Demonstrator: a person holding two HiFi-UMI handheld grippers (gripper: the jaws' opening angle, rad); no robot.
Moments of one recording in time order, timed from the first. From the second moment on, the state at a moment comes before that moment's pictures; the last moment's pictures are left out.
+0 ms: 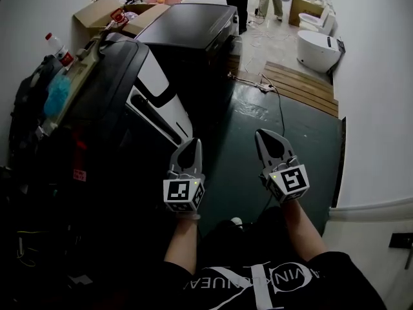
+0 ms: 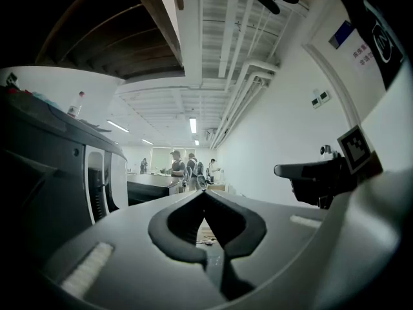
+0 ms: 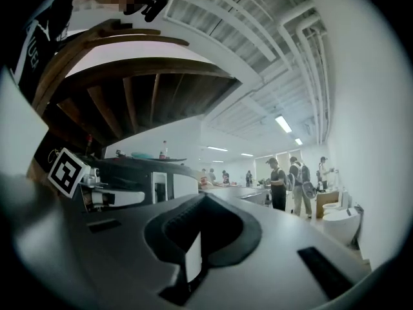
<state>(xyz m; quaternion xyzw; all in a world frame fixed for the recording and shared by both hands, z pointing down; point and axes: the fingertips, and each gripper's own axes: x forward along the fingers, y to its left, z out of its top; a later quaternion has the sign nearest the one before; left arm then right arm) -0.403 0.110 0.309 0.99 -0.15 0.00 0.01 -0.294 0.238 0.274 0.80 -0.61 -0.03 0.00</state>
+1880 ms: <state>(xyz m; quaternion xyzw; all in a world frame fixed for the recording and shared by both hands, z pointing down) -0.165 -0.114 0.359 0.99 -0.13 0.03 0.04 -0.101 -0.028 0.328 0.79 -0.62 -0.01 0.04</state>
